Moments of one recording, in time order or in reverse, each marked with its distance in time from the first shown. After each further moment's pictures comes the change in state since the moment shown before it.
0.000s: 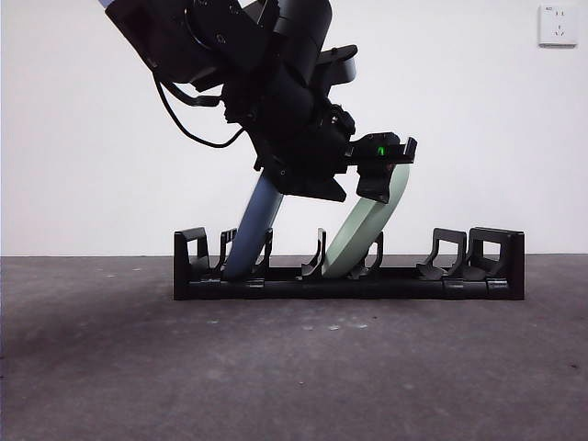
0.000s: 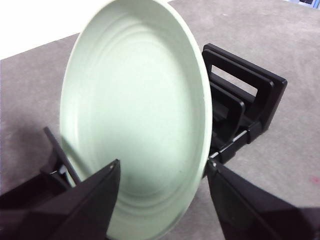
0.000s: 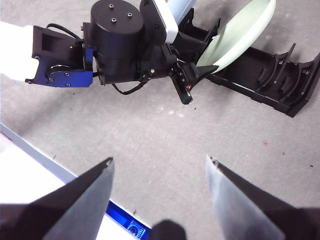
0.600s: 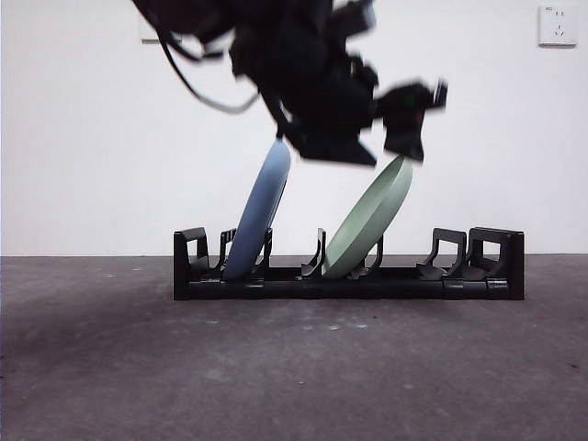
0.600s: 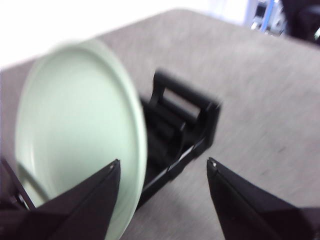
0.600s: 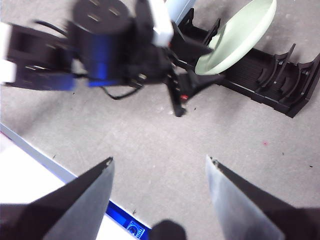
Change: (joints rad) left arm -0.064 -0.114 0.000 -0.060 0.051 -0.012; right arm 0.000 0.000 0.000 0.000 0.000 -0.004
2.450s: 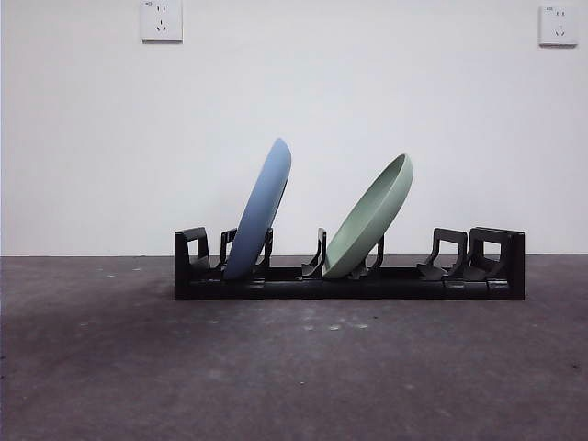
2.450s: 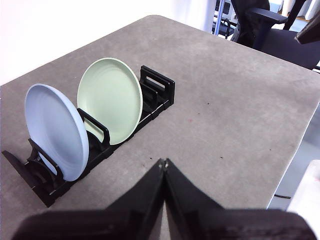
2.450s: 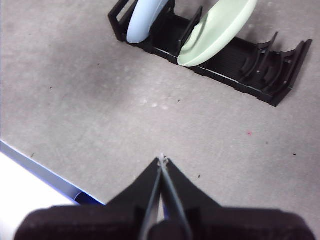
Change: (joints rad) left arm -0.021 -0.933 0.002 -1.025 0.071 0.012; right arm 0.000 0.000 -0.040 0.000 0.071 0.010
